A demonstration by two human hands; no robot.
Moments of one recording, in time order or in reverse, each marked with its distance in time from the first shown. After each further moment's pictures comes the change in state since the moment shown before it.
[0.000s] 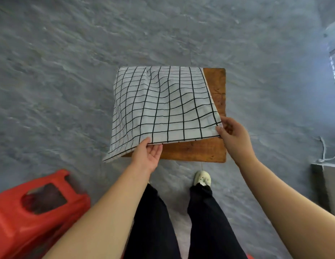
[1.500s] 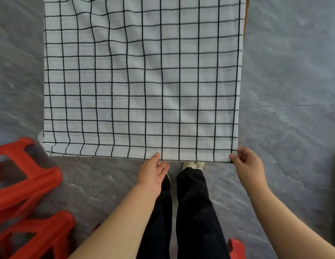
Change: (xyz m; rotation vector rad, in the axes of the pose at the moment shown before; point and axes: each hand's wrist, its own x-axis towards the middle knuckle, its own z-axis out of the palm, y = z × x) left_hand 0.186 -0.204 -0.041 0.175 0.211 -0.085; right_hand 0.046 0.286 0.005 -0.143 -0.048 0.473
